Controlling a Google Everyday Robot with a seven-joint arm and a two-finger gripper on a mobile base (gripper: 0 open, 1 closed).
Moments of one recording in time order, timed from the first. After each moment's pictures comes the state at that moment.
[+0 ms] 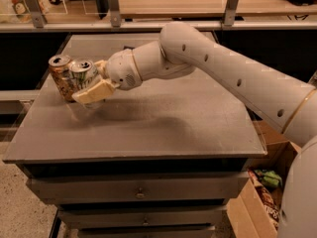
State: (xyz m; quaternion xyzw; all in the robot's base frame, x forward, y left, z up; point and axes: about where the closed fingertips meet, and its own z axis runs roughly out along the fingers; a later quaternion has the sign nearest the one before) arm 0.556 0.182 0.888 -0.63 0.50 0.44 0.41
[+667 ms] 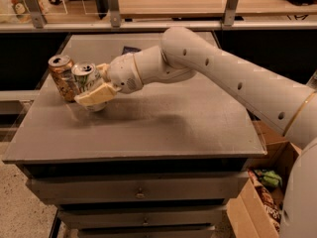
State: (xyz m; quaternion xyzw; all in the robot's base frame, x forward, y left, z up) arm 0.559 0.178 0.878 -0.62 0.50 0.44 0.41
